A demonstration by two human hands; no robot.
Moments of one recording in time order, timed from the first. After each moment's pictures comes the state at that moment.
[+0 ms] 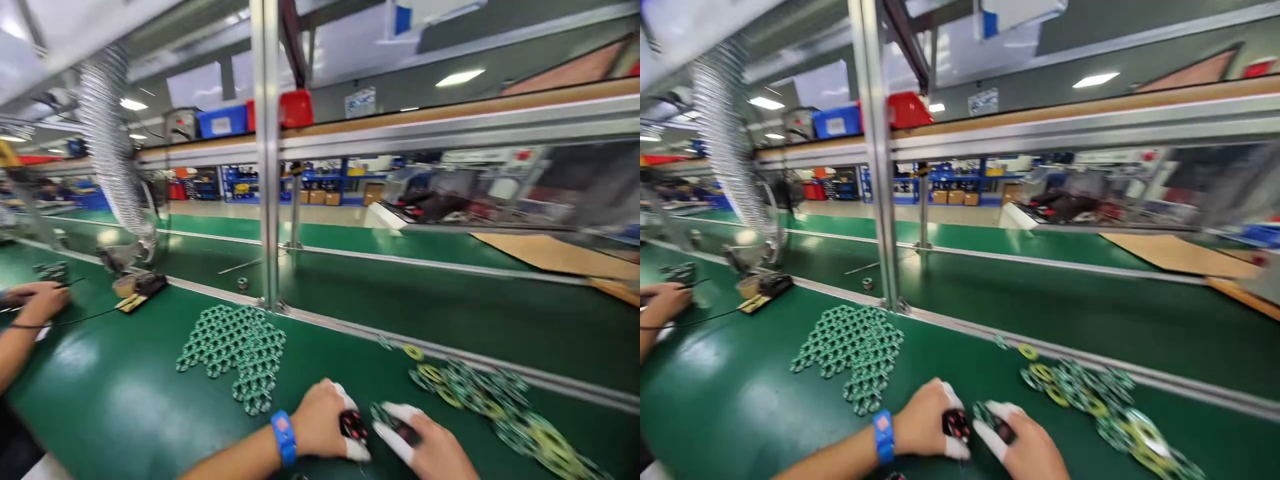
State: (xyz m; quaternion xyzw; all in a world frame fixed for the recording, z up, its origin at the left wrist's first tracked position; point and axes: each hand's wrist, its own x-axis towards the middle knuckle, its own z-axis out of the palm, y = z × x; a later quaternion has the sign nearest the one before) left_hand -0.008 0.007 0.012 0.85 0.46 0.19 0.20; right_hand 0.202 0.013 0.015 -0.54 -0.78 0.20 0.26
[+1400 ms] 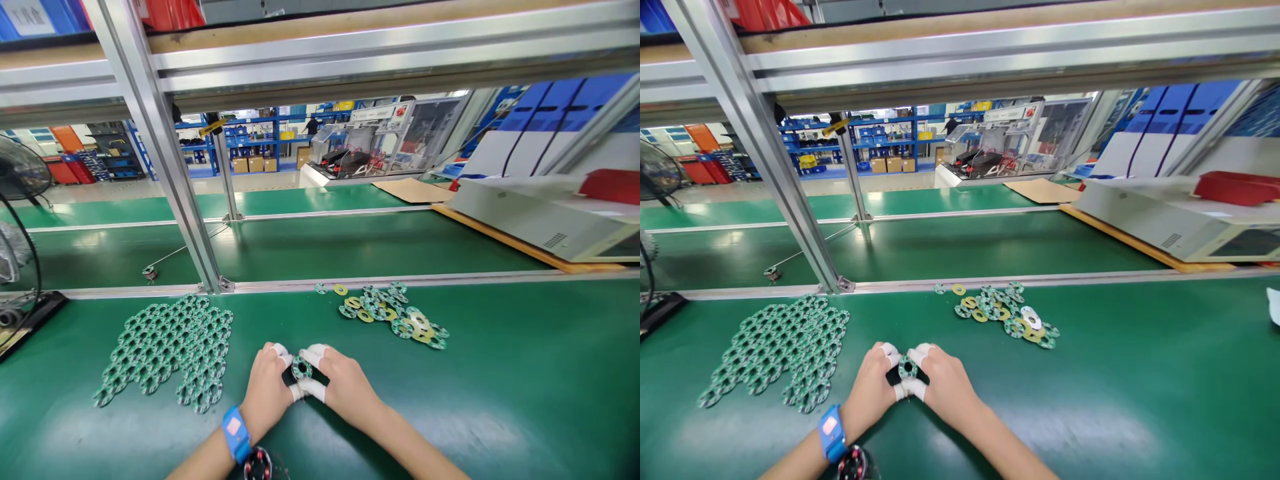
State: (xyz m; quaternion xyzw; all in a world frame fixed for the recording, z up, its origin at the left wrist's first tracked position) left_hand -0.008 -0.010 0.013 0.80 0.53 0.22 0.17; right_hand 0.160 -0.012 0.039 -0.49 -0.85 0.13 0.17
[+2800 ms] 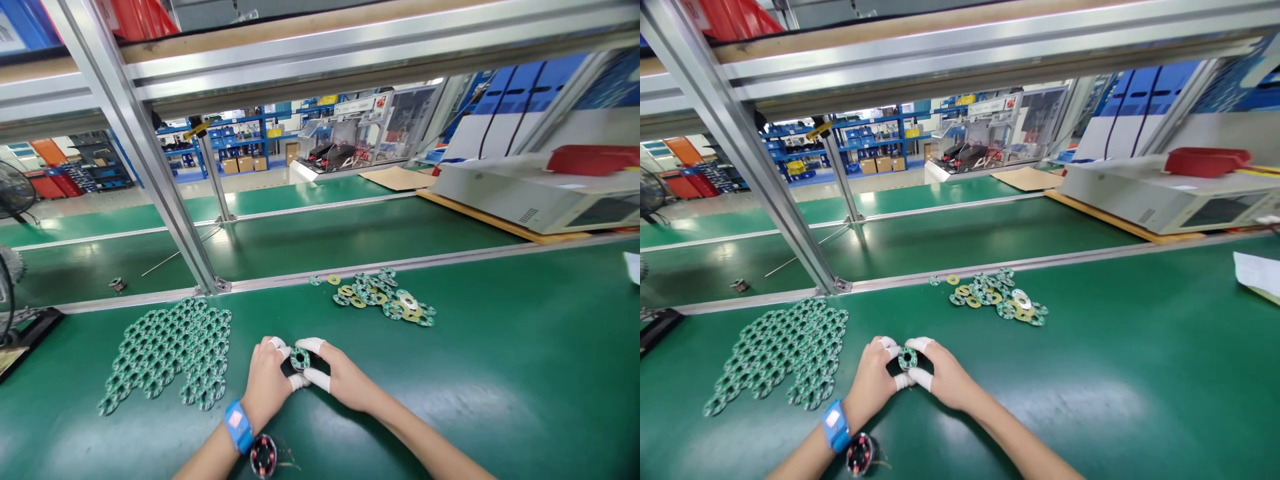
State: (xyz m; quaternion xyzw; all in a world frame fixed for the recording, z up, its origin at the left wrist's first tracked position) left_hand -0.012 -0.010 0.022 0.80 0.53 0.20 0.18; right_hand 0.166 -0.016 0.018 -0.43 -0.76 0.36 0.34
